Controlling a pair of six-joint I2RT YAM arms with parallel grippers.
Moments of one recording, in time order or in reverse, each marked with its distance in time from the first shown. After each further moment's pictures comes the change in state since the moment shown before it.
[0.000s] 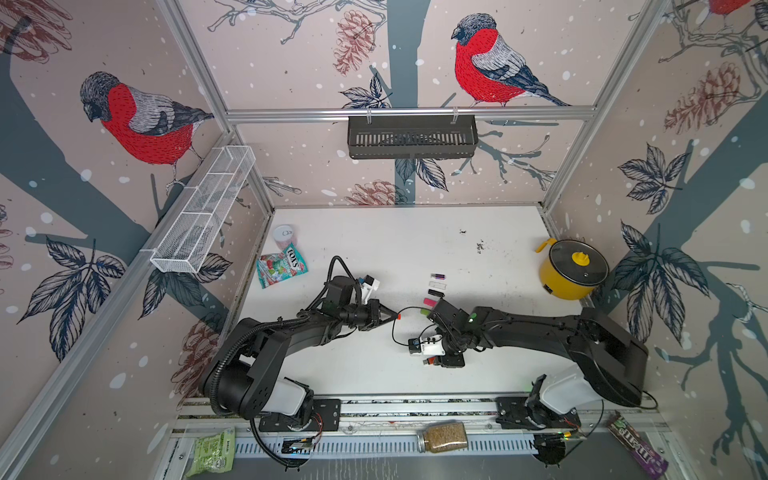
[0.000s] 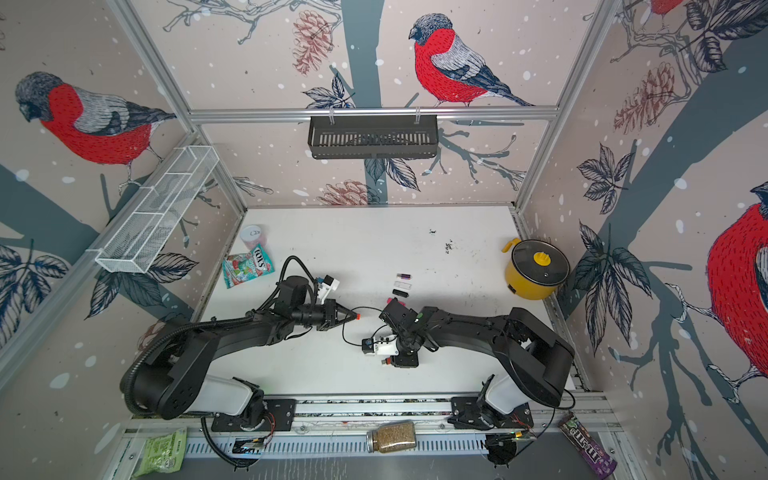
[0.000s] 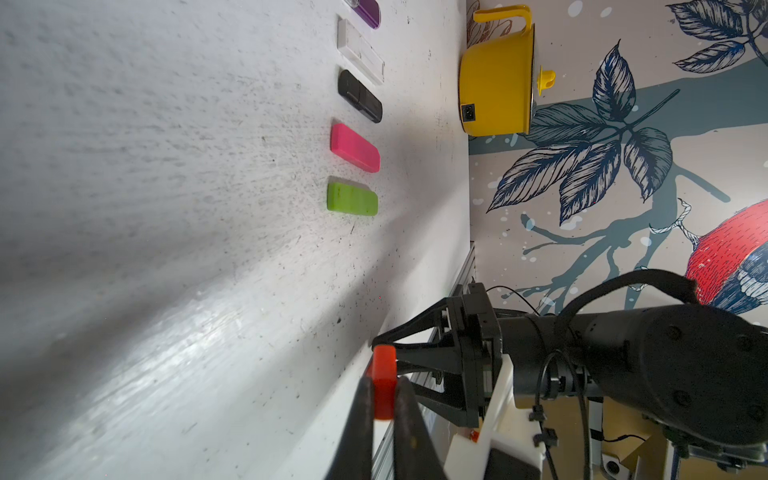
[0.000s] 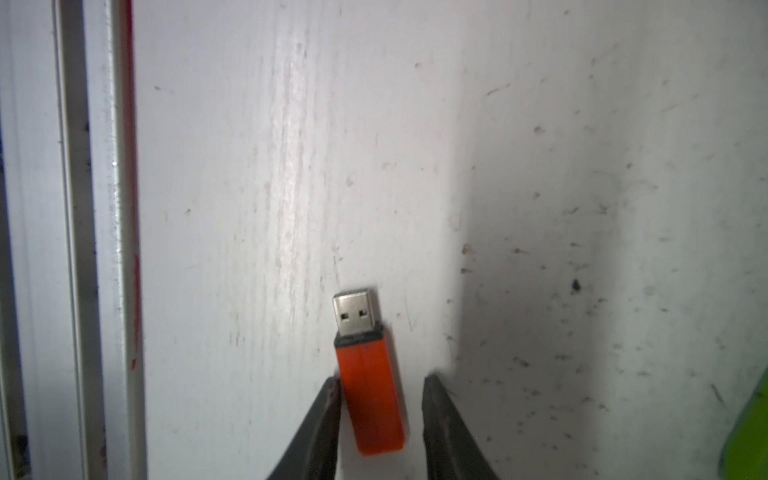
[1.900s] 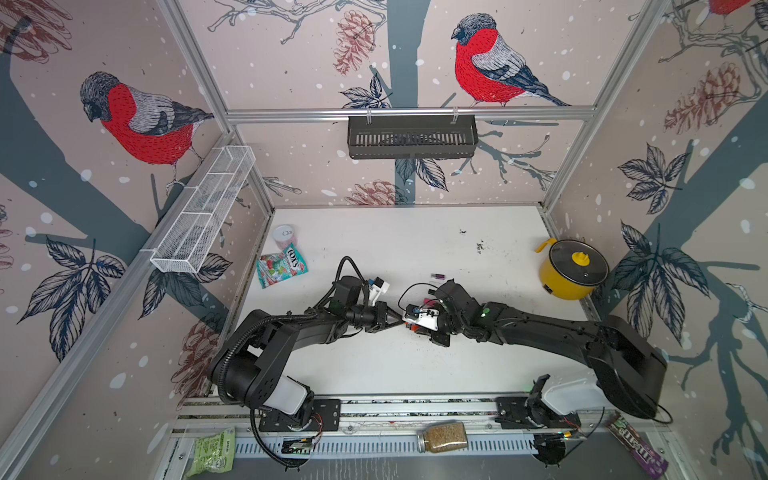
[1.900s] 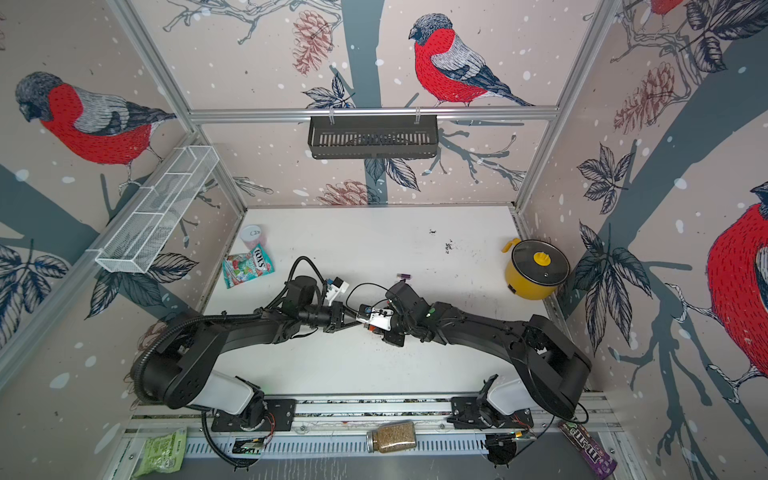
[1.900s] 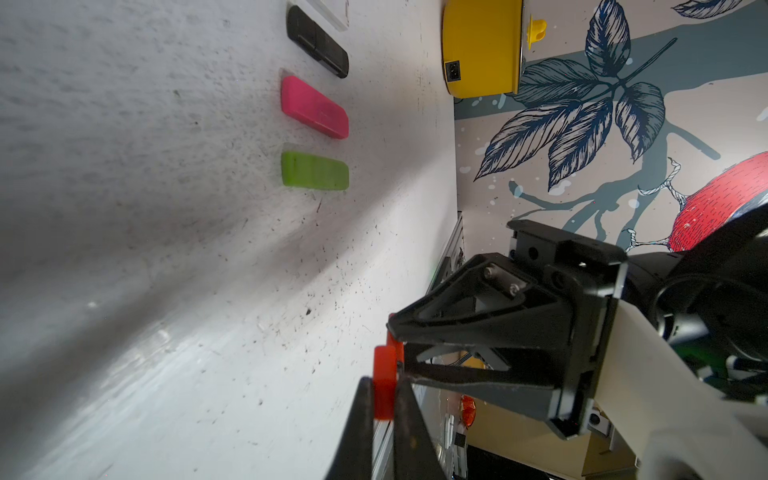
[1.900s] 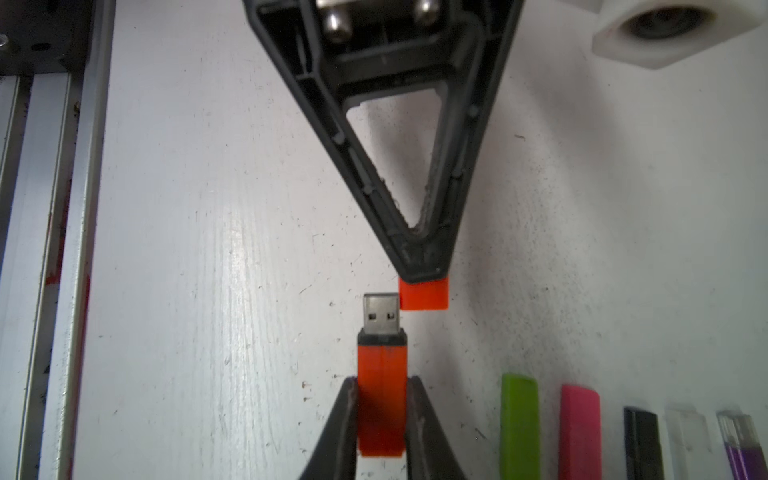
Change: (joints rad) left arm -0.064 0.061 0.026 0.044 0.056 -0.010; right arm -0.087 -0.113 -0.012 0.358 -0.068 0.192
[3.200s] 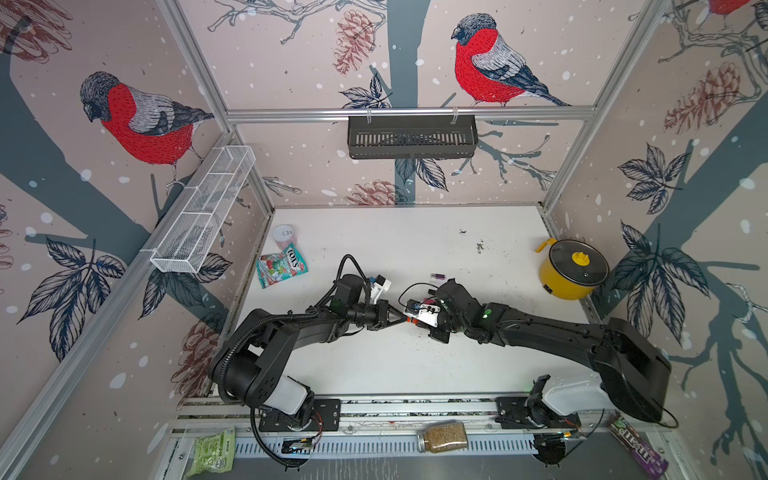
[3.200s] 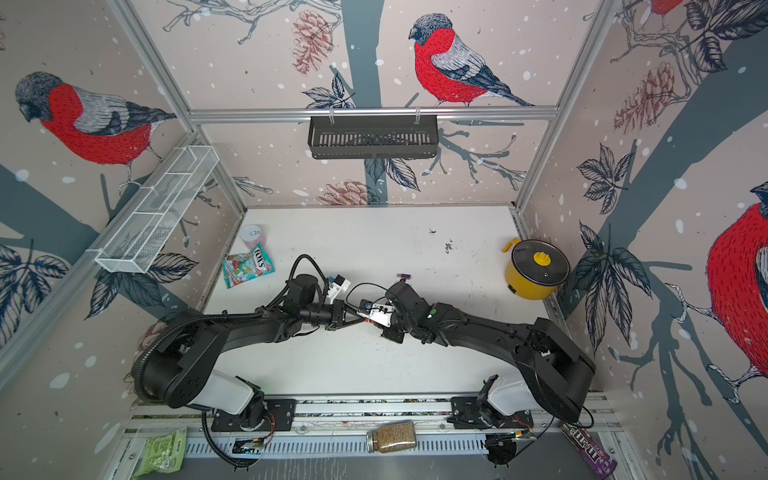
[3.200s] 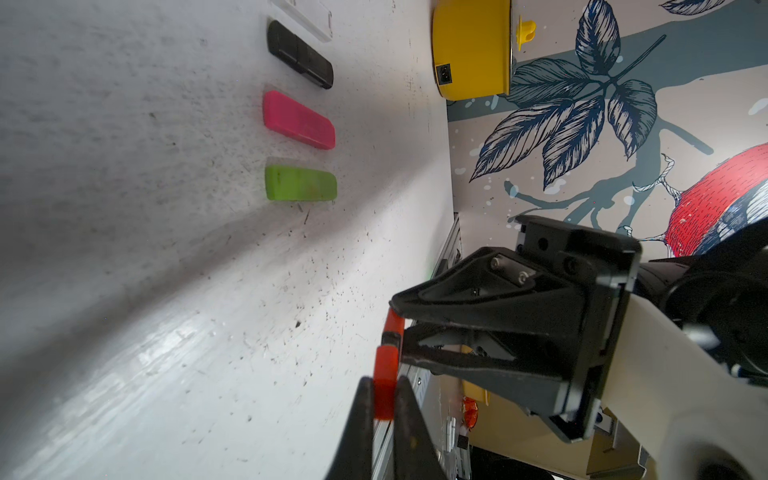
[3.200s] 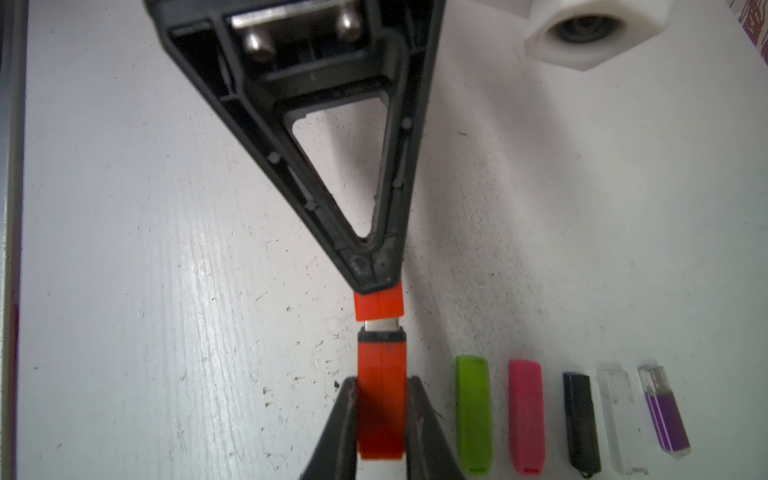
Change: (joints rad) left arm -0.011 0.008 0.019 0.016 -0.002 -0.002; right arm 0.019 -0.025 0.004 0.023 0.111 0.044
